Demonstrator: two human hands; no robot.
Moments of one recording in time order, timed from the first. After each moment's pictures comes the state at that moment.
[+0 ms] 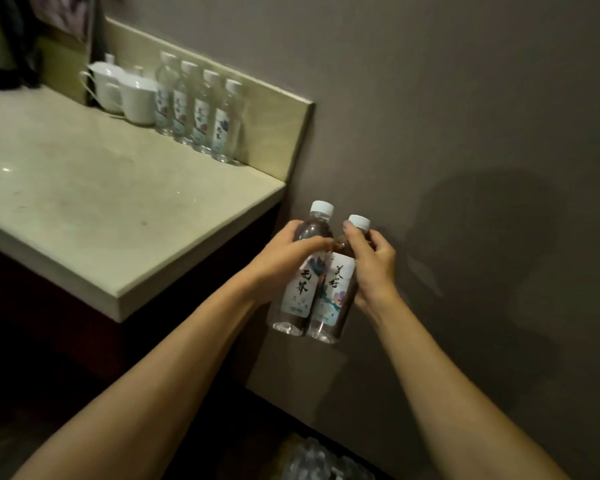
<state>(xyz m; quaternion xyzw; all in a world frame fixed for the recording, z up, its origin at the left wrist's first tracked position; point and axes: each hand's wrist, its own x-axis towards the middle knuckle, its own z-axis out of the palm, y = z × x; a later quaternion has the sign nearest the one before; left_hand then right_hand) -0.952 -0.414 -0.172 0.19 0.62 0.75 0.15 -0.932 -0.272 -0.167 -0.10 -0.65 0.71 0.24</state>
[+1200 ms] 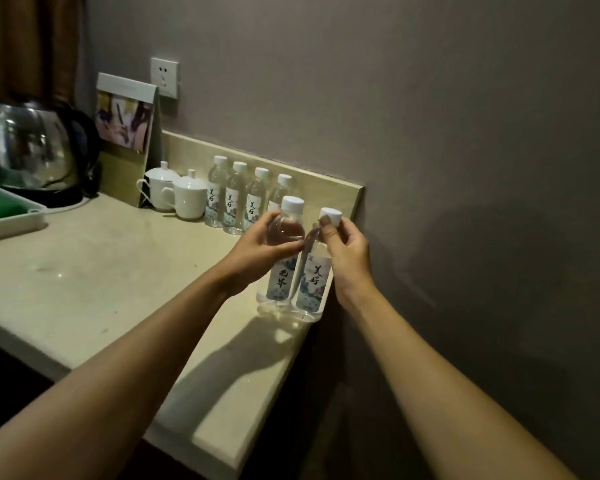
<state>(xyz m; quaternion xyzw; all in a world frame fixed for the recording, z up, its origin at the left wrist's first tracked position) -1.120 -0.571 -0.109 0.30 0.65 0.70 0.04 -1.087 -0.419 -0.107 0.05 -0.67 0.68 0.29</state>
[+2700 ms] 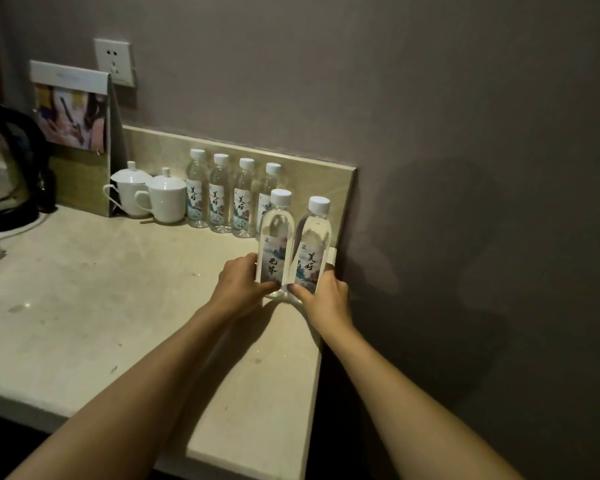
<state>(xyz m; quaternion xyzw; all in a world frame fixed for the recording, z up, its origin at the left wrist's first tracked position) -1.180 -0.586 -0.177 0.23 0.88 0.41 -0.07 -1.099 -0.449 -0.180 -0.21 -0.88 0.36 0.23</state>
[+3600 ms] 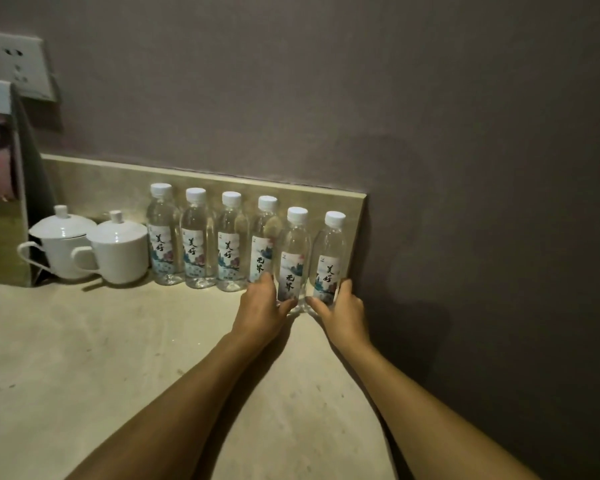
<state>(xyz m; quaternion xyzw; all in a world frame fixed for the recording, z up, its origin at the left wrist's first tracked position) -1.318 -0.528 -0.195 0.31 0.85 0.42 -0.07 -1.230 -0.408 -0.195 -0.30 -0.85 0.34 0.26</state>
